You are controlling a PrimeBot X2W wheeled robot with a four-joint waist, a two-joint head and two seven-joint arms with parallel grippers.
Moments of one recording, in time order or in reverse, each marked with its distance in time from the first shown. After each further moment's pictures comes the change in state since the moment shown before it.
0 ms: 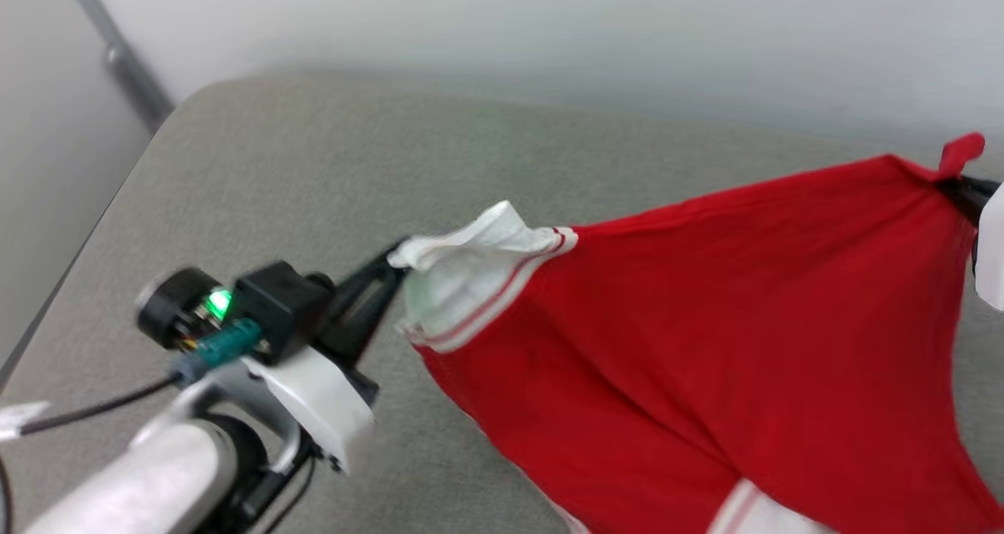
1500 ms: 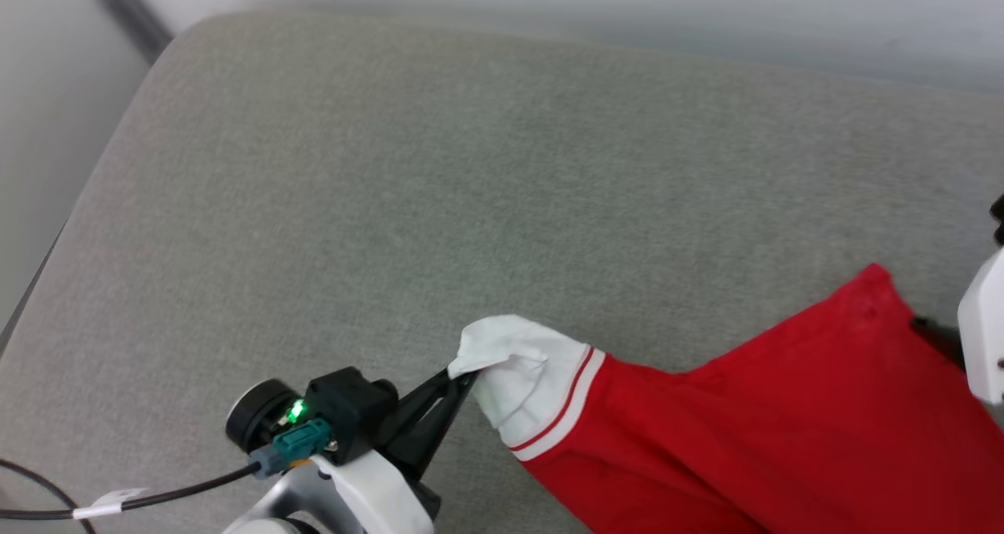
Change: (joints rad) left arm 0.170 -0.071 -0.075 0.002 -0.030 0.006 -0.045; right arm 0.214 0.076 -0.121 -0.160 -0.072 0.000 0.343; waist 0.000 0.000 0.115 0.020
